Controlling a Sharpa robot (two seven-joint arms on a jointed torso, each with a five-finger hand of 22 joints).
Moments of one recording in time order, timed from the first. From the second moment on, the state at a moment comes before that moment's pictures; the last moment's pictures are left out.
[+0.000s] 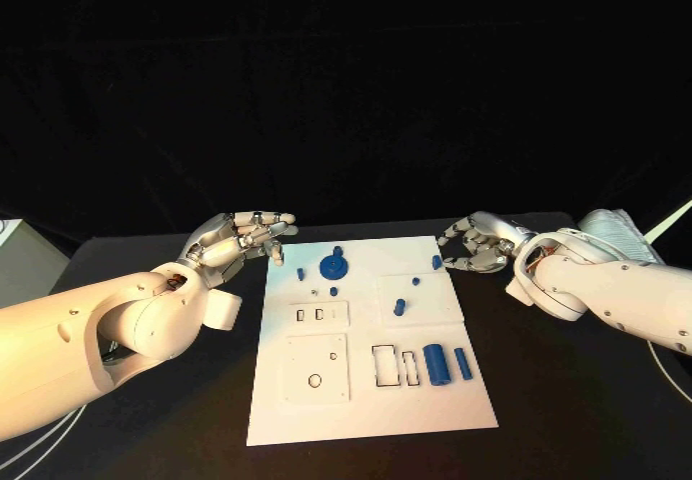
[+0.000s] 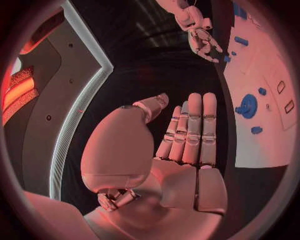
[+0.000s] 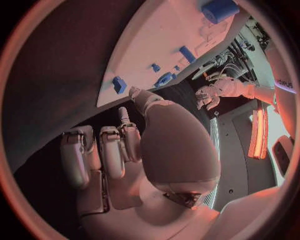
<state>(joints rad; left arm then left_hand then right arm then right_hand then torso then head) 1.23 -0.95 -0.03 1.60 -0.05 -0.20 0.43 1.31 -0.18 0.59 0.05 0.07 0.87 0.22 0.20 0.20 1.09 0.15 0.07 0.09 1.06 0.07 0.80 0.73 0.17 0.87 0.17 1.03 0.60 1.32 -0.87 -0.15 1.28 -1.13 -0.35 0.10 1.40 -0.22 0.42 0.12 0.18 0.87 0.18 0.16 0.36 1.41 0.09 1.44 1.31 1.47 0.02 1.57 1.31 0.01 1.47 0.12 1.57 1.31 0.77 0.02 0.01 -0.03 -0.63</state>
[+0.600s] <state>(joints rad) 1.23 -0.95 -0.03 1.60 -0.05 -0.20 0.43 1.31 -0.18 0.59 0.05 0.07 0.87 0.22 0.20 0.20 1.09 0.15 0.07 0.09 1.06 0.07 0.80 0.73 0.17 0.87 0.17 1.03 0.60 1.30 -0.83 -0.15 1.23 -1.14 -0.35 0.10 1.40 -0.22 0.42 0.11 0.18 0.87 0.18 0.16 0.36 1.41 0.10 1.44 1.31 1.47 0.02 1.57 1.31 0.01 1.47 0.12 1.57 1.31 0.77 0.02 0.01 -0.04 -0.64</state>
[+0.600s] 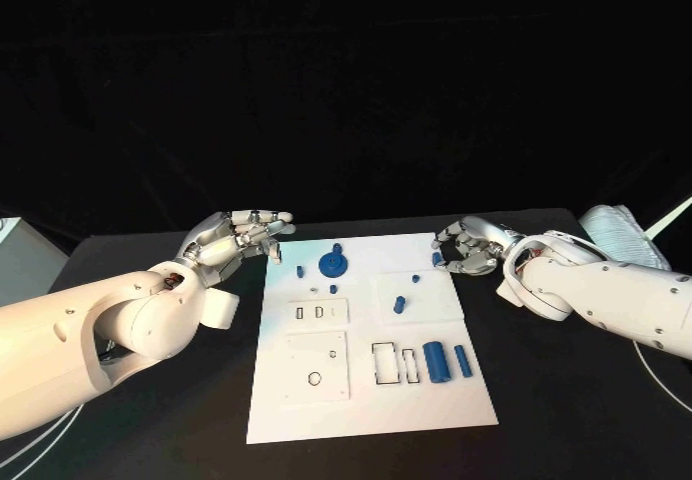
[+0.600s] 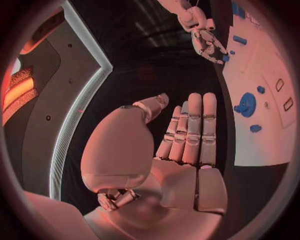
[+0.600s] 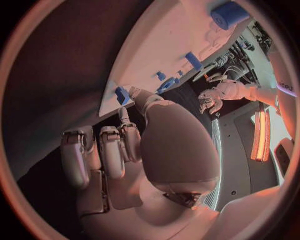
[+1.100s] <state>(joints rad) 1.23 -0.95 -0.03 1.60 -0.05 -0.20 0.43 1.31 -0.18 0.59 0.05 0.07 0.87 0.22 0.20 0.20 1.09 0.15 0.07 0.09 1.06 0.07 0.80 0.73 0.17 0.87 0.17 1.03 0.60 1.30 -0.82 -0.15 1.21 -1.14 -0.35 0.09 1.39 -0.21 0.45 0.11 0.18 0.92 0.17 0.19 0.37 1.43 0.09 1.45 1.31 1.47 0.02 1.57 1.31 0.01 1.47 0.12 1.57 1.31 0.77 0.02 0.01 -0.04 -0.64</state>
